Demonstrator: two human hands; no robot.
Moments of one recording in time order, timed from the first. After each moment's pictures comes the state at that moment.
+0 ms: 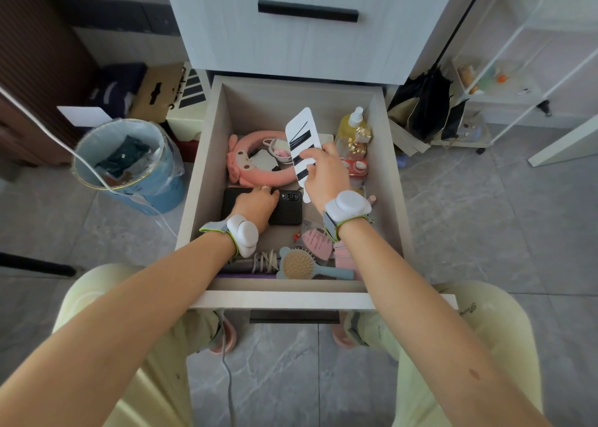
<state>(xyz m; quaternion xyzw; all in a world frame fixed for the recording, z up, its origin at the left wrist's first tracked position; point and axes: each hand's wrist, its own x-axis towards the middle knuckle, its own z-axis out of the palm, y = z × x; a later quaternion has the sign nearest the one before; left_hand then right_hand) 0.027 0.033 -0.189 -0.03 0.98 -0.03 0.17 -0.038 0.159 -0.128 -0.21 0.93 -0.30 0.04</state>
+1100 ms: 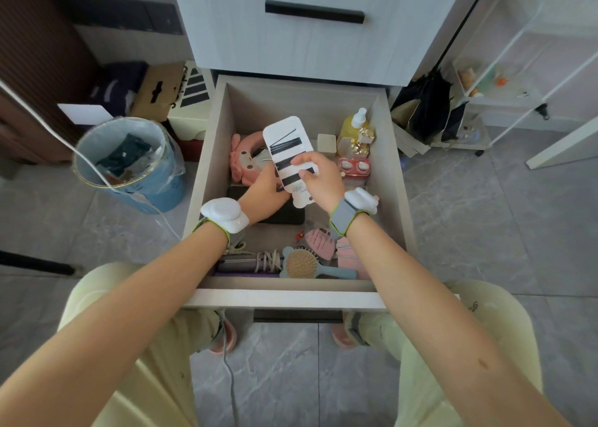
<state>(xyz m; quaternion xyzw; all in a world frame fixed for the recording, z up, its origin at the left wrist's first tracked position) 0.022 0.036 -0.157 -0.12 0.81 0.58 0.01 -0.038 0.152 -0.143 -0.13 0.83 -0.51 0.16</state>
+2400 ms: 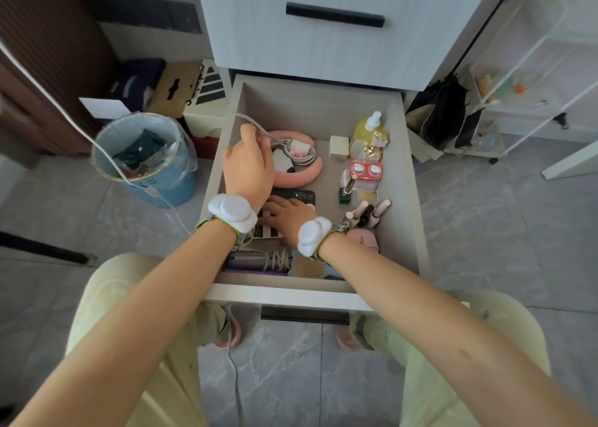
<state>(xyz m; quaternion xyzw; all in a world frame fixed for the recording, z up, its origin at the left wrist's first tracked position) 0.028 0.019 -0.127 -0.24 0.89 0.25 -0.29 0.001 0.126 -0.187 -0.56 0.80 0.06 0.19</state>
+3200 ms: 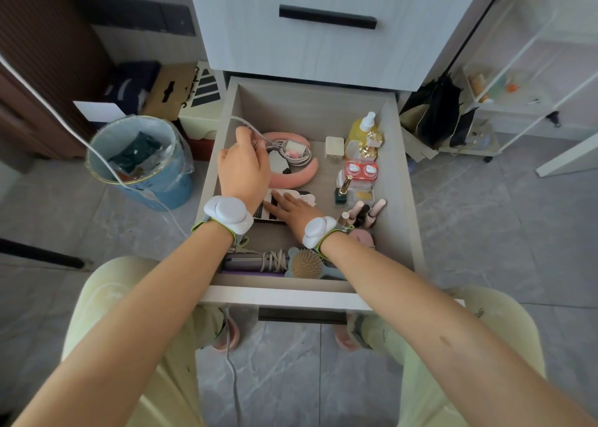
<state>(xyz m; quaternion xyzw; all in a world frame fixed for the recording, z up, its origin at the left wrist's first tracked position) 0.027 0.018 -0.130 -0.24 0.89 0.28 -0.27 -0.019 0.140 -0.209 -0.49 0.84 0.05 0.24</state>
